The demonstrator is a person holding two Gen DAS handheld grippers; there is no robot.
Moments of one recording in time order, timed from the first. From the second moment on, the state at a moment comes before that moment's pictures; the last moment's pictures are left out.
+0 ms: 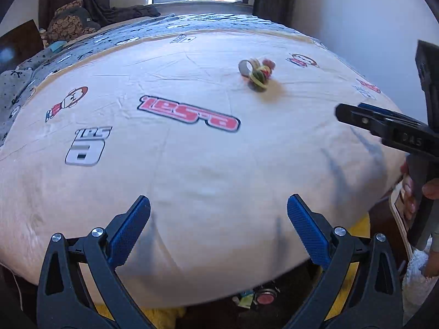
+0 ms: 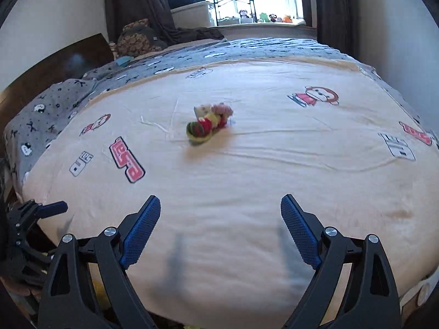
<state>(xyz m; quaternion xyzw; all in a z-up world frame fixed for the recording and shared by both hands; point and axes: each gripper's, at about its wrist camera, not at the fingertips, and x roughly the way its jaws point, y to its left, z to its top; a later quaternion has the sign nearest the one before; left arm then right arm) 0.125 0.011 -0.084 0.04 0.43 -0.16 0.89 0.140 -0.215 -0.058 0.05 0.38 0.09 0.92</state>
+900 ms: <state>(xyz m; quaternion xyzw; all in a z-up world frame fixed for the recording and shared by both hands) 0.232 -0.033 -0.088 0.06 0.43 -0.15 0.89 0.247 -0.218 -0.072 0.04 0.42 0.08 0.90</state>
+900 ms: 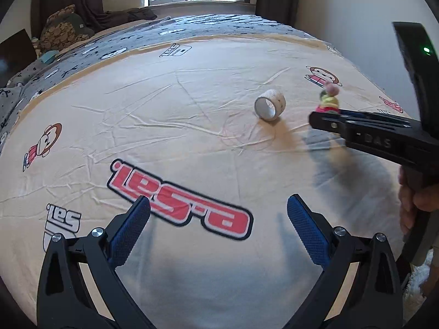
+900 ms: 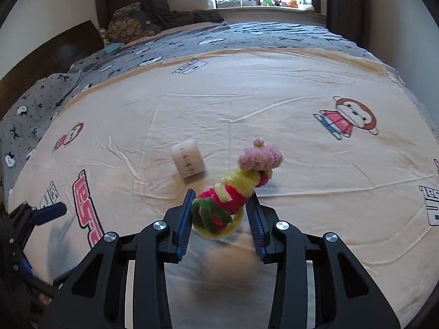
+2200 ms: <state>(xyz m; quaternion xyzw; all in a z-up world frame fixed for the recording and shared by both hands) 0.173 -0.053 -0.029 0.05 0.37 -0.17 0.91 0.113 -0.250 -0.031 0.02 0.35 0.11 0.93</state>
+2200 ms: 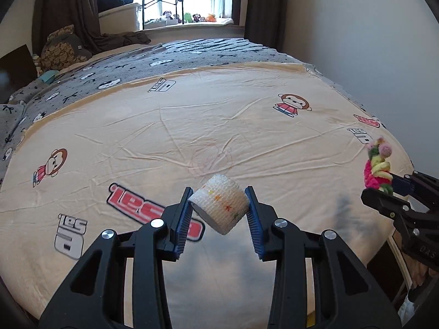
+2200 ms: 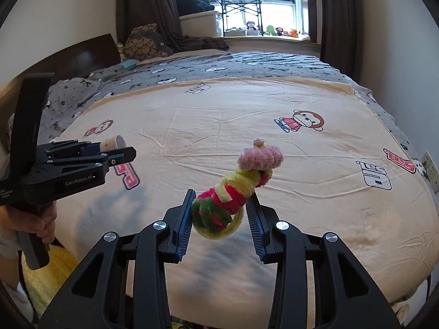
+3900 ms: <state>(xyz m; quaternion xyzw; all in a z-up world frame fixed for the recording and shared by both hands) 0.003 -0.018 -0.293 0.00 0.64 -0.20 0.74 -0.007 -0.175 -0.253 0.10 0.60 0.13 0.78</state>
